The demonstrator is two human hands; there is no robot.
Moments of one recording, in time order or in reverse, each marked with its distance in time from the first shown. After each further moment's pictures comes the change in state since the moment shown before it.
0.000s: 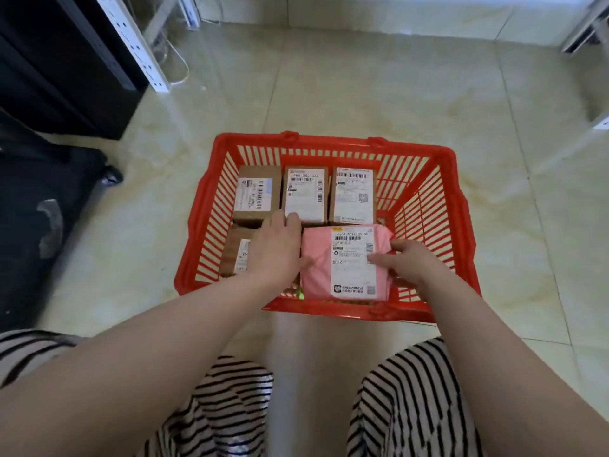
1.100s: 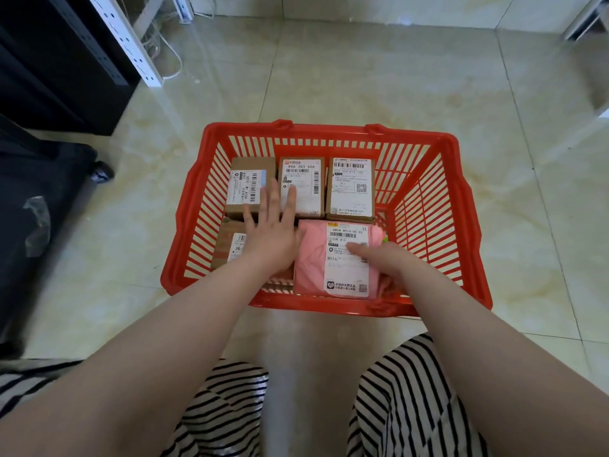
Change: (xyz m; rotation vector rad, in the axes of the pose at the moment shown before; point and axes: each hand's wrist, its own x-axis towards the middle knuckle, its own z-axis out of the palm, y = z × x) left_hand 0.032 -0.015 0.041 -0.022 -0.128 0.013; right_hand 0.032 0.006 0.029 -0.050 -0.093 0.186
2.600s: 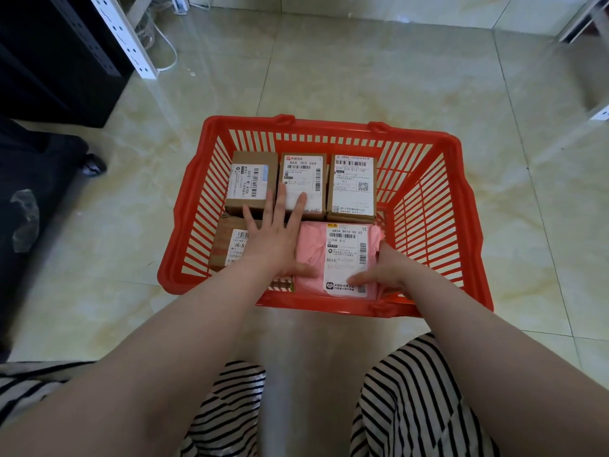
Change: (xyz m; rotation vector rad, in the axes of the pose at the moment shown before) left_hand -0.002 -0.006 0.012 0.162 -0.097 0.079; right_hand 0.038 0.035 -0.001 -0.229 -0.045 -0.162
